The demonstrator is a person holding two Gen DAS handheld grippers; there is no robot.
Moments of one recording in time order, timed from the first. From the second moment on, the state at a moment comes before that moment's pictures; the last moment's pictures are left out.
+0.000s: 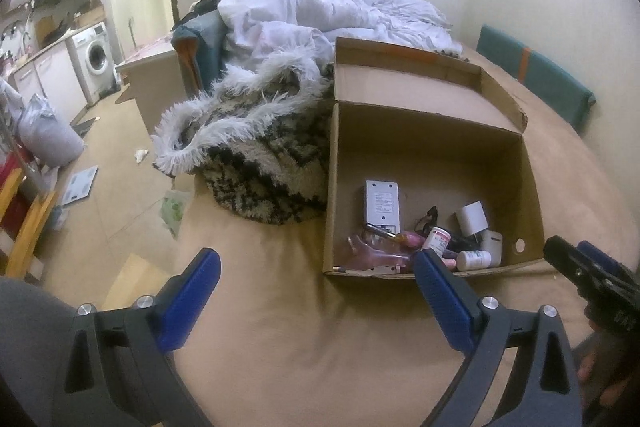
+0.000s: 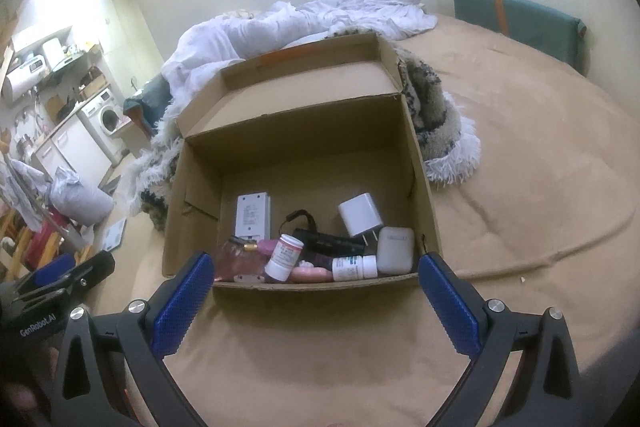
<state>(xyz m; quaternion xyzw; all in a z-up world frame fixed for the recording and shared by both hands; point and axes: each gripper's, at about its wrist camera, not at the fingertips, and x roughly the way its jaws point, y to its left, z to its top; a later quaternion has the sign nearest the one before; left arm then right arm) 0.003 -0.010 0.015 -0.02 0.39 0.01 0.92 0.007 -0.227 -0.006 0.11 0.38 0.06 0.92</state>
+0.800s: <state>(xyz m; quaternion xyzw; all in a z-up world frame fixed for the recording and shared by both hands) 0.002 -0.013 0.014 -0.02 0.39 0.01 0.92 0.010 -0.227 -0.008 0.11 0.38 0.06 0.91</state>
